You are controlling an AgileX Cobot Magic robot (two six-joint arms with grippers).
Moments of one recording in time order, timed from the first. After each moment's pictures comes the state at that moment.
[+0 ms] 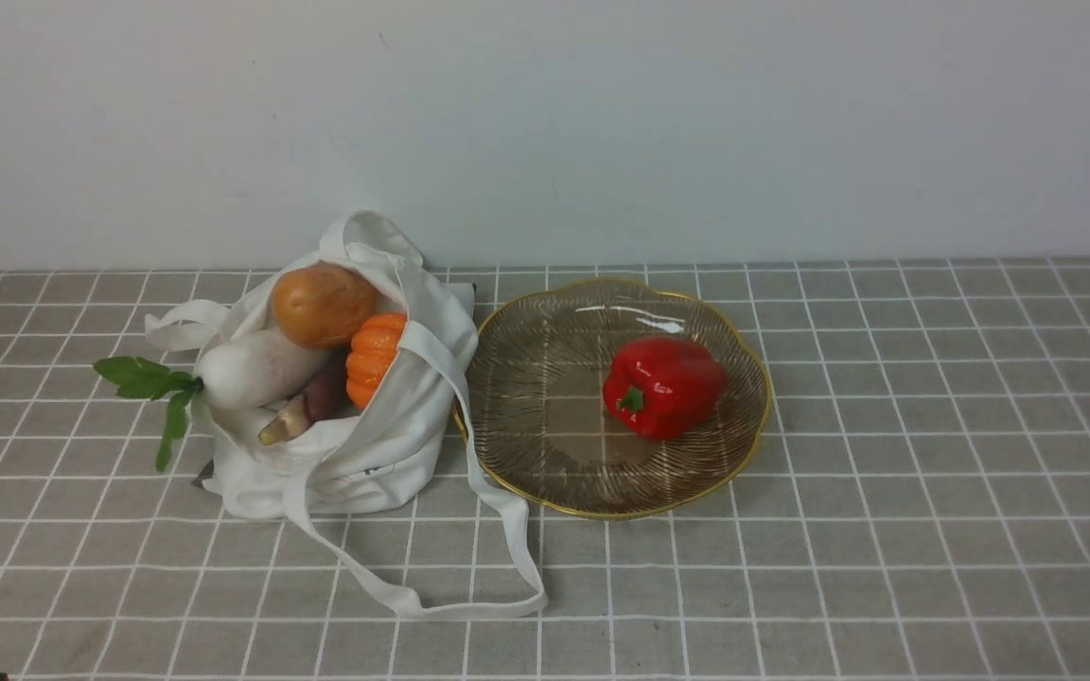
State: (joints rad) right arm 0.10 -0.01 0.02 0.02 0.38 0.00; left arm 0.01 -0.01 0.03 -0.09 0.37 0.10
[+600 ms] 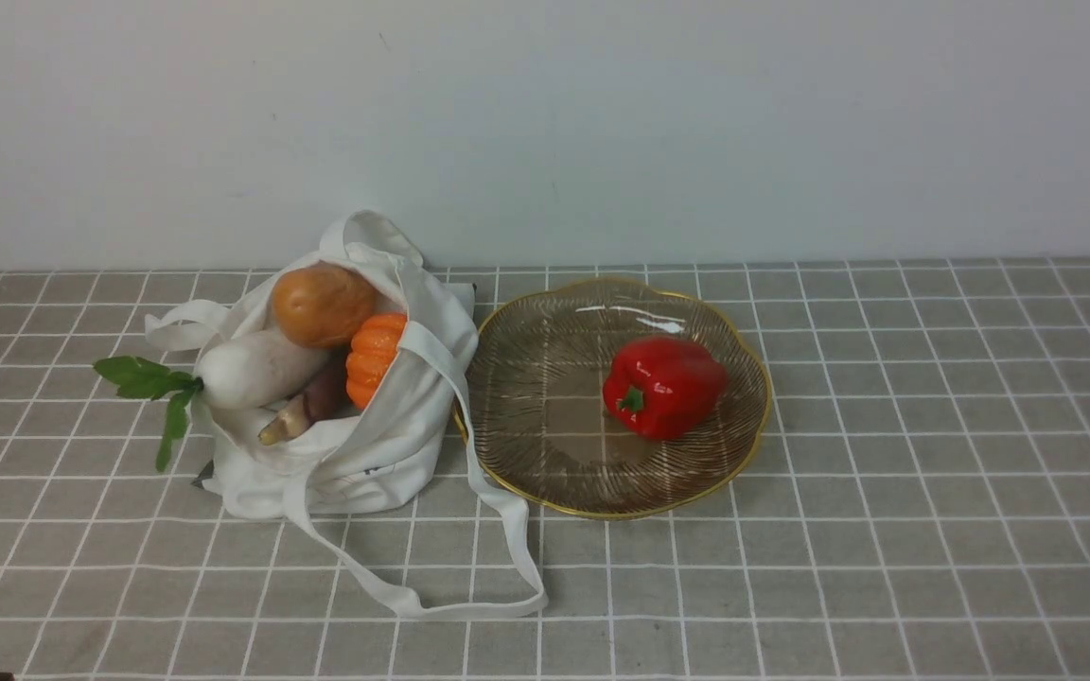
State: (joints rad) right arm 0.10 -0.01 0.02 0.02 0.38 0.00; left arm 0.01 -0.01 0.03 -0.22 0.38 0.02
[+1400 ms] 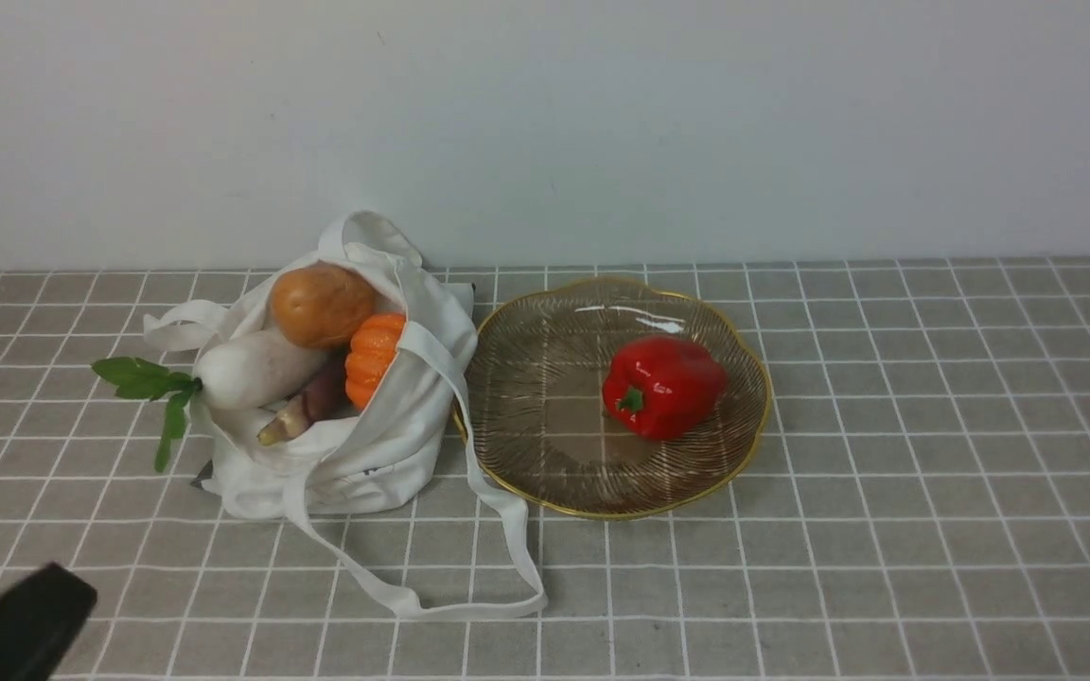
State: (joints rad) right arm 0.10 -0.01 0.02 0.02 0.38 0.00; left arm 0.01 0.09 -0.23 -1.15 0.46 0.06
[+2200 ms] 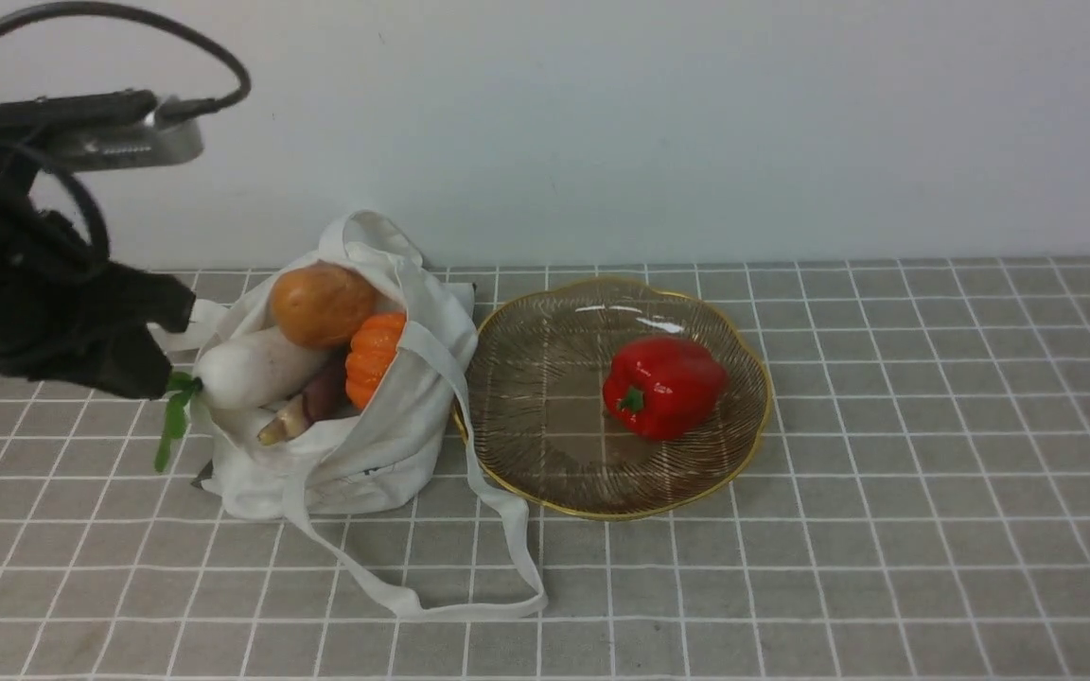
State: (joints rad) right arm 0.10 -0.01 0.02 0.02 0.38 0.00; left arm 0.00 1.50 -1.31 -0.25 1.13 0.18
